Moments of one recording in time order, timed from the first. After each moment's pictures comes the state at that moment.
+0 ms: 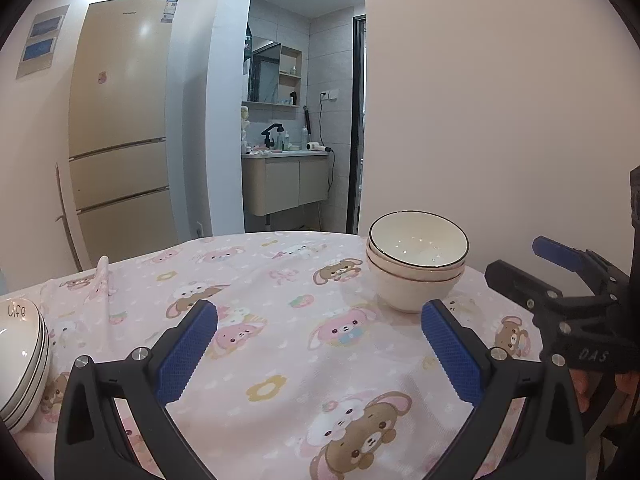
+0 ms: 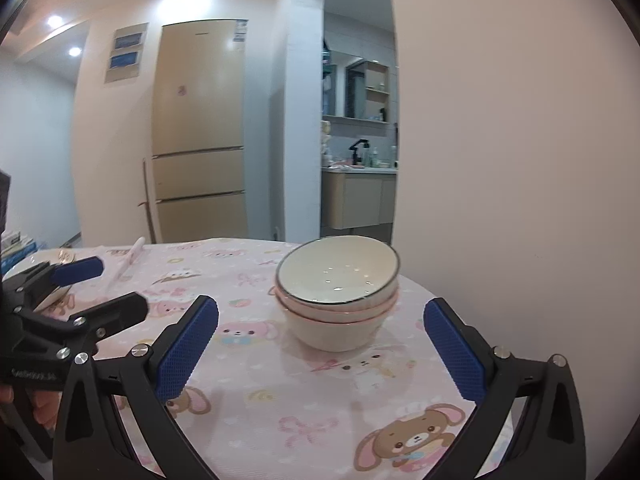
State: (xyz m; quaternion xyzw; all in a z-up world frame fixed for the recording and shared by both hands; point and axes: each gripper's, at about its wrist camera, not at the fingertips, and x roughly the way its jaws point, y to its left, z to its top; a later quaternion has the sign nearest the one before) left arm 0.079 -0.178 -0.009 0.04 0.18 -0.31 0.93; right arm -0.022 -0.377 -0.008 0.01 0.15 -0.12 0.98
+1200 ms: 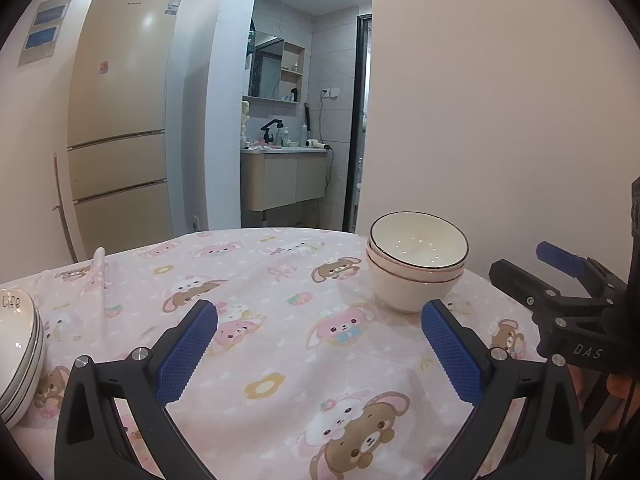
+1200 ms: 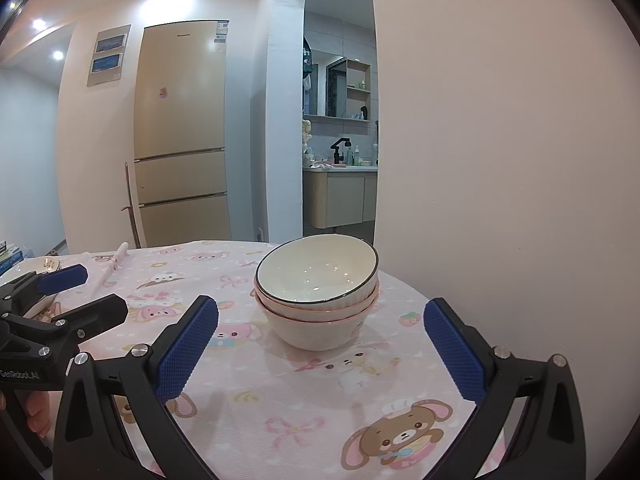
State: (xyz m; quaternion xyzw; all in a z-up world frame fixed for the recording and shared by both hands) left arm 0.089 -0.178 -0.011 0.02 0.20 -0.32 0.93; right arm -0.023 -0.378 -0.006 0.01 0.15 -0.13 0.98
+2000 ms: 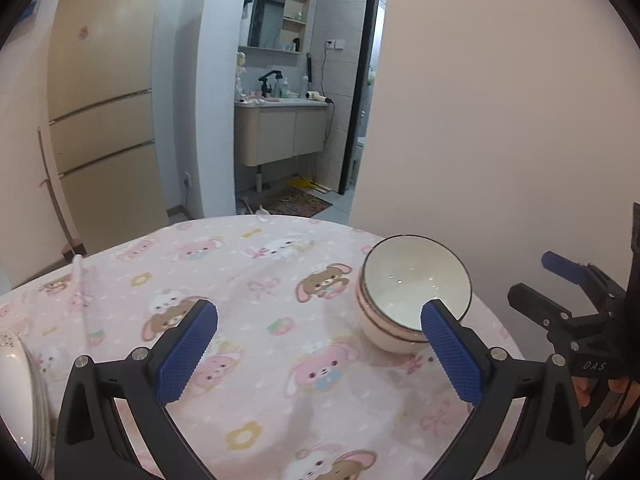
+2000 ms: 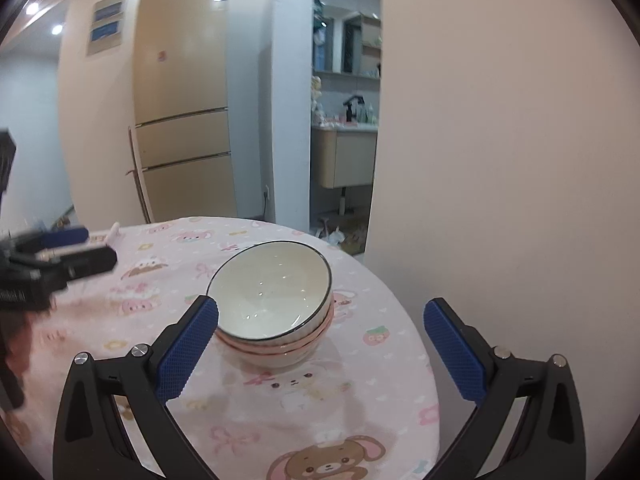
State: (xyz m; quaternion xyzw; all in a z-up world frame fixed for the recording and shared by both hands) left arm 0.156 -0.236 0.045 0.03 0.30 -0.32 0.90; right arm 0.023 -0.458 0.040 0.03 0.27 -0.09 0.96
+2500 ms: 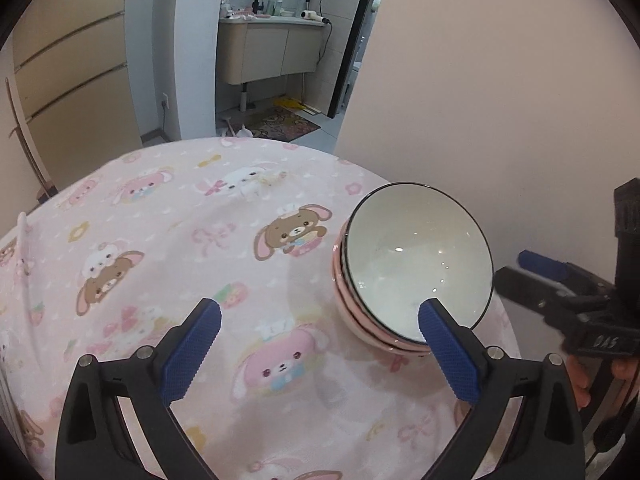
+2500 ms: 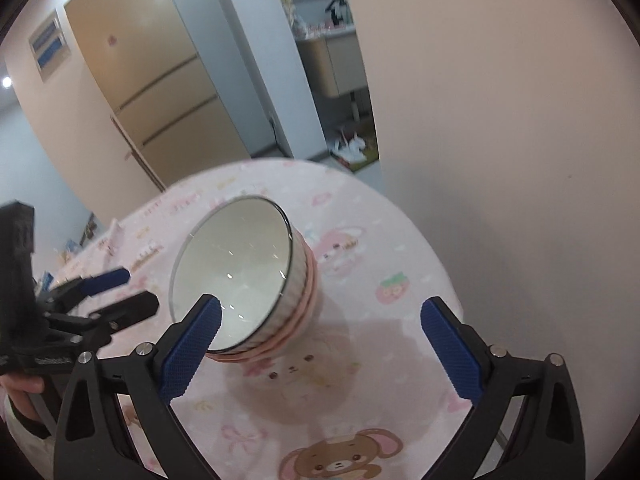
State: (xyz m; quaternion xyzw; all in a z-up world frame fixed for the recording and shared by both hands) left arm 0.207 -0.296 0.002 0.04 0.45 -0.32 0.83; right arm 0.087 -0.516 0.006 0.15 0.42 -0.05 0.89
